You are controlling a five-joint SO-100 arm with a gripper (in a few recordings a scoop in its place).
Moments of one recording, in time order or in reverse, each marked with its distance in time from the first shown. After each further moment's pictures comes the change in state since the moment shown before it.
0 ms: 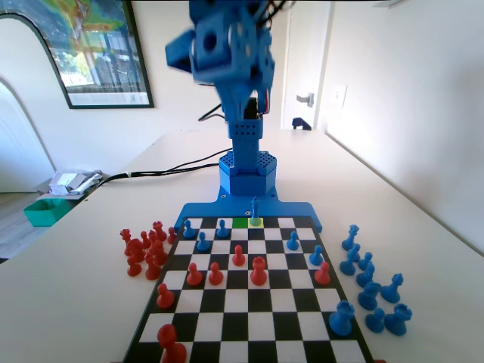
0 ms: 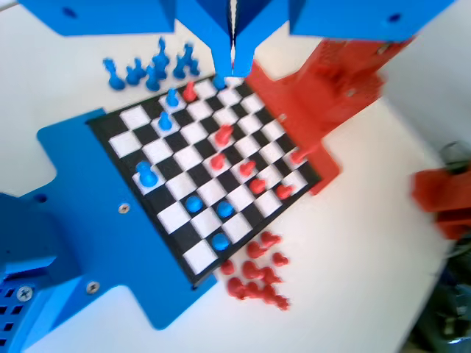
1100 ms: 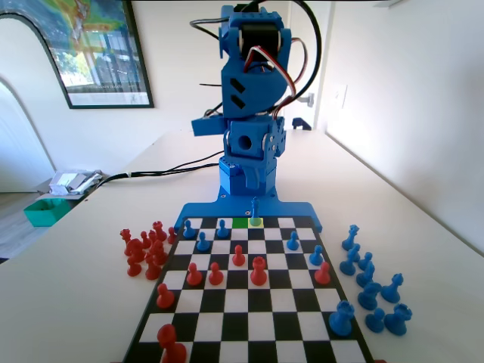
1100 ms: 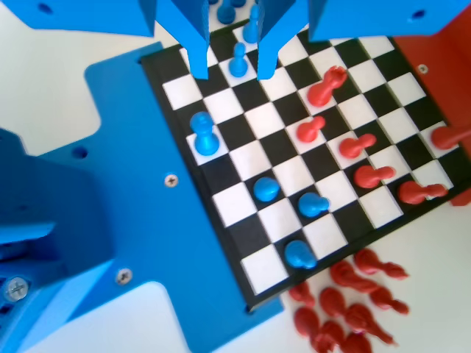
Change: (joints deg) arm -9.3 -5.4 25.4 -19.2 -0.3
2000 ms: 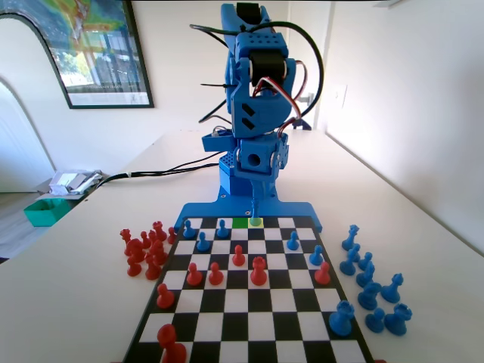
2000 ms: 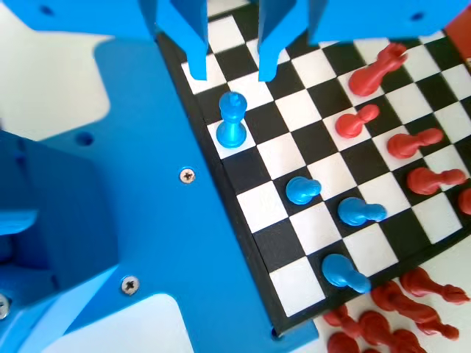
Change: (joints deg) arm -4.7 -1.1 10.0 -9.3 2.0
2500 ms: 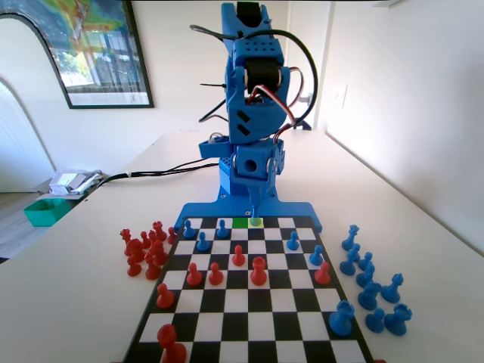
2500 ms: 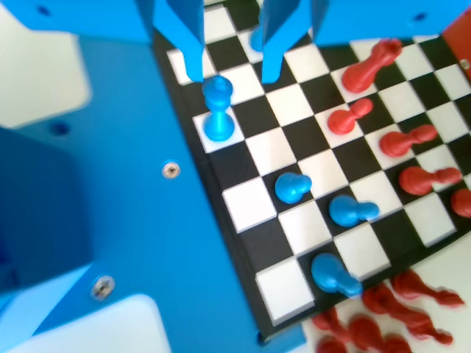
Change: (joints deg) arm 2.4 -1.0 2.8 -5.5 -3.6
